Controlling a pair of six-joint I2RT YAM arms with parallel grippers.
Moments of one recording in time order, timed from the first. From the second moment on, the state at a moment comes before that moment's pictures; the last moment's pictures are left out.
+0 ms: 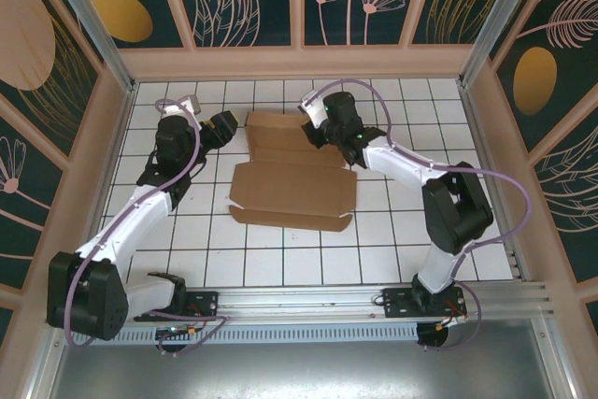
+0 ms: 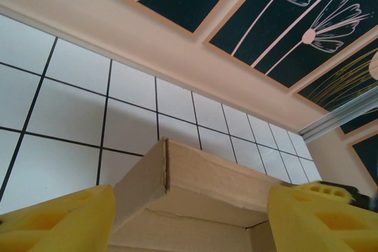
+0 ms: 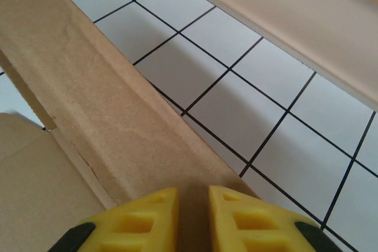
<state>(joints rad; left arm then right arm) -0.24 1.20 0.80 0.13 0.15 -0.65 0.58 1.77 1.29 -0.08 -0.05 -0.21</state>
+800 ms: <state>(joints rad) -0.24 1.11 0.92 0.02 0.11 -0.67 0.27 2.19 1.73 -0.38 -0.26 0.13</state>
